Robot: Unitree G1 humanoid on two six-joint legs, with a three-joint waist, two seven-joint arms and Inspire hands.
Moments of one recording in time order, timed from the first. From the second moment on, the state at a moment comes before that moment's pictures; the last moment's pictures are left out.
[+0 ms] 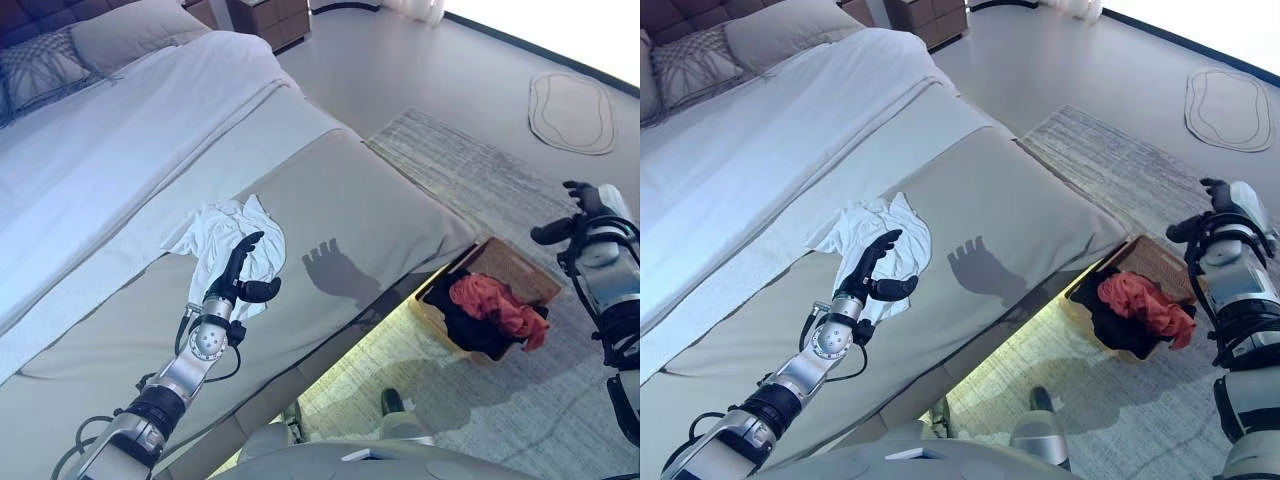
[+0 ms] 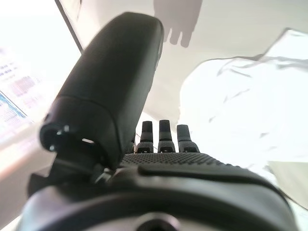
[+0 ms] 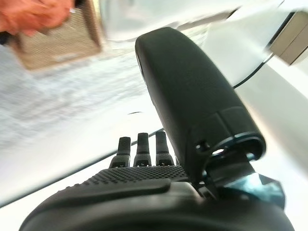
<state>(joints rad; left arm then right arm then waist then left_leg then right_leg) -0.15 0.46 -0.44 0.52 0.00 -0.20 0.33 -0.58 -0.91 0.29 0.74 -0.02 0.24 -0.19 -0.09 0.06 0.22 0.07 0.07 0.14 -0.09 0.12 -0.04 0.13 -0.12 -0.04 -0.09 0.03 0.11</state>
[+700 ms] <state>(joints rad) -0.06 0.44 -0.33 0.65 0.00 -0.16 0.37 -0.91 -0.69 0.57 0.88 -0.15 0.20 -0.17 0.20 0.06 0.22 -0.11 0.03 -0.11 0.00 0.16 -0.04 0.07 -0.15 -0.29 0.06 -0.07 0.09</state>
